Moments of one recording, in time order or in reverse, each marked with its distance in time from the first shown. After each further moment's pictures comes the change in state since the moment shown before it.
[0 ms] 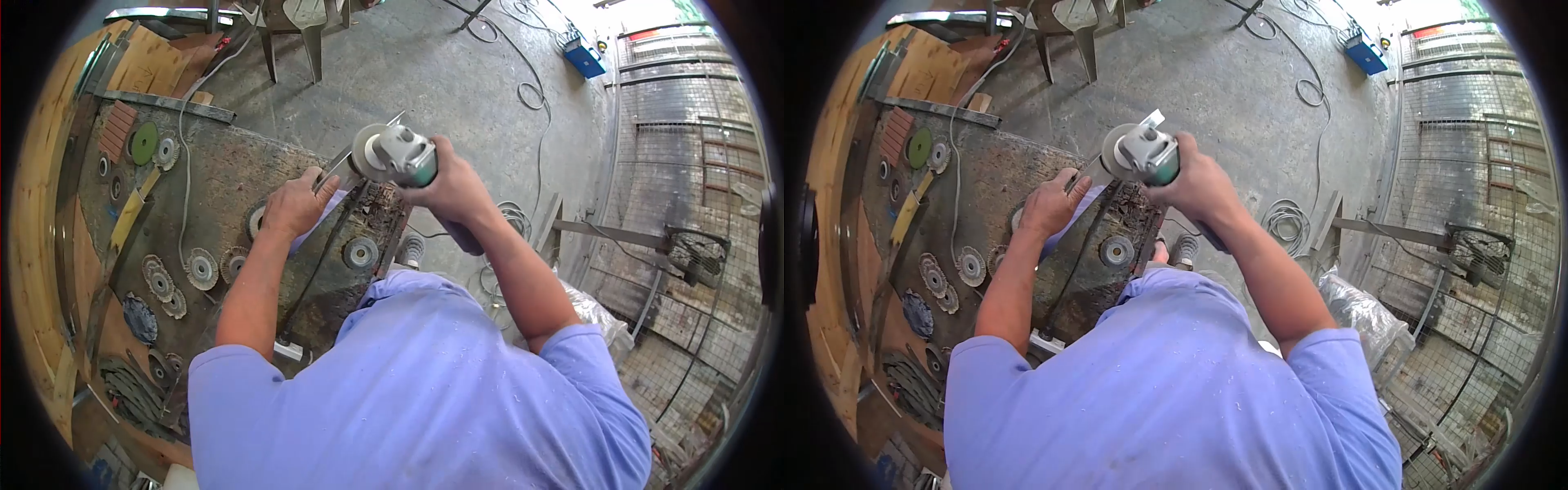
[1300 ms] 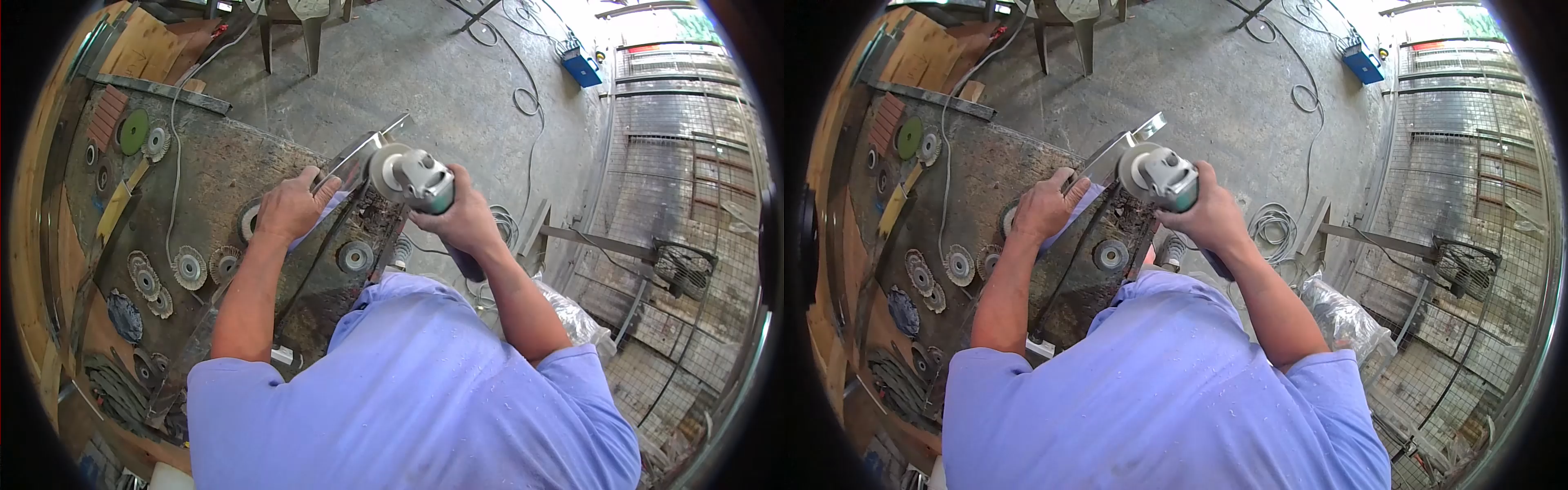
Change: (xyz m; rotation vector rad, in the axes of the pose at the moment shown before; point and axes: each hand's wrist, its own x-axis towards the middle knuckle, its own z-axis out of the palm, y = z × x) left_hand 0.002 0.001 0.000 -0.047 0.009 -0.034; right_hand -0.017 0.022 0.011 0.012 0.016 0.053
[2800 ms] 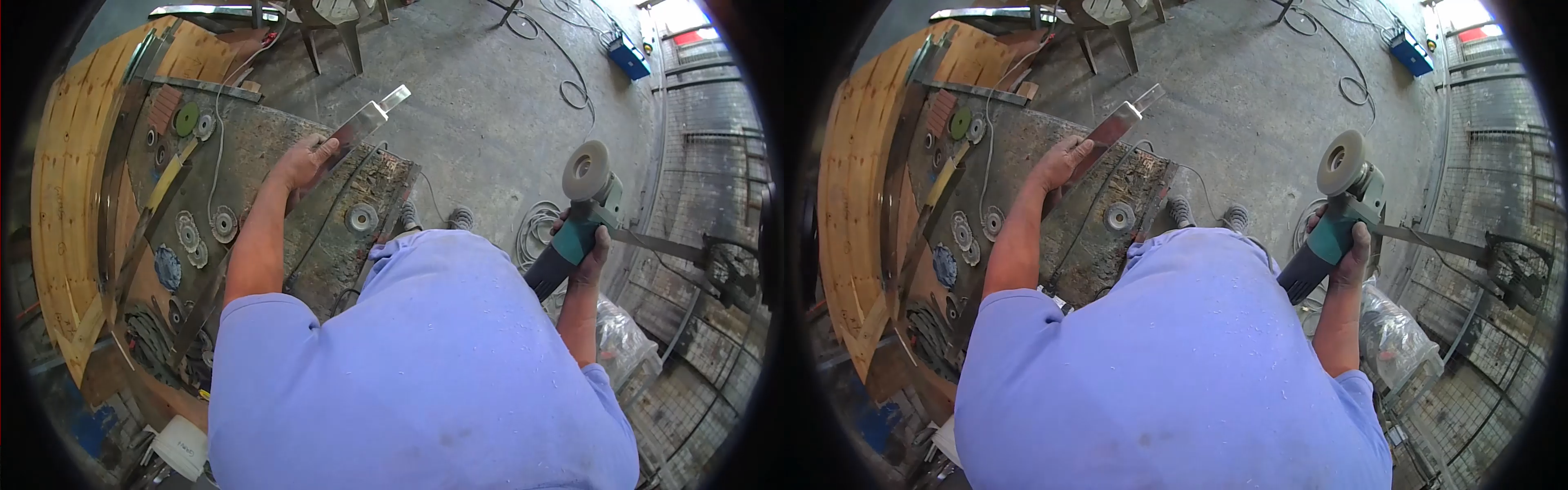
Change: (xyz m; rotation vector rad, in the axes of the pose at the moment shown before) left_hand 0.018 -0.021 0.009 -0.226 -0.013 0.016; right_hand -0.114 0.238 -0.088 1.412 0.167 -0.210
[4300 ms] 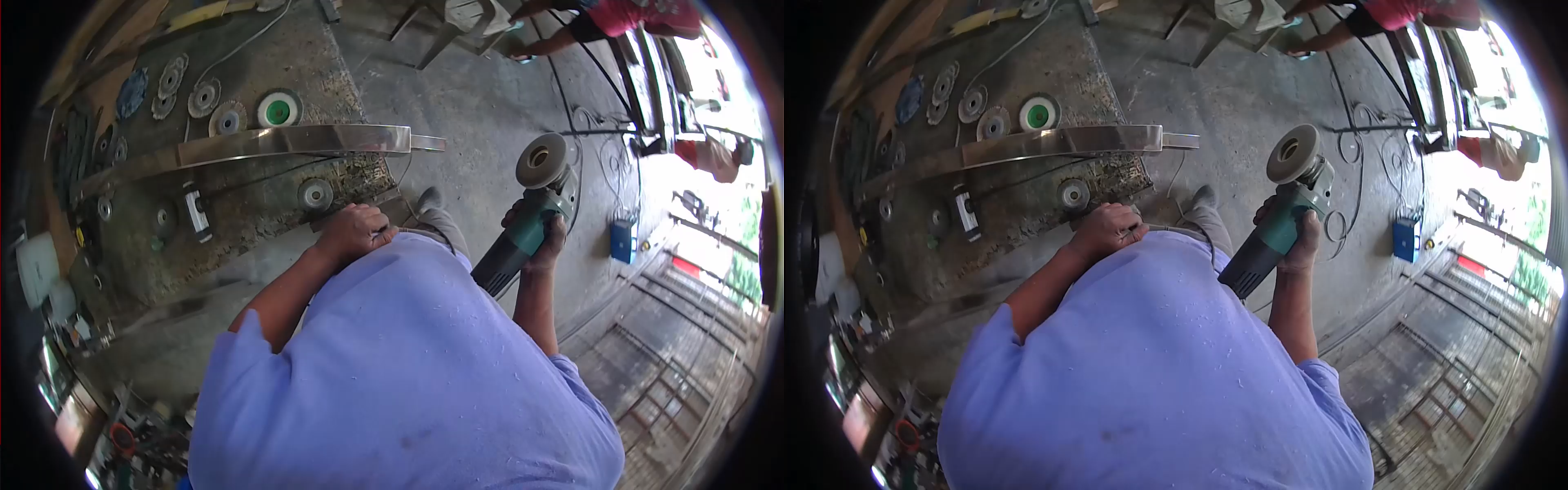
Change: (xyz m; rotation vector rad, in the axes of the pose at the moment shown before) left_hand -0.079 0.120 0.209 -0.117 0.497 0.183; right_hand 0.249 -0.007 0.093 -0.102 -0.601 0.387
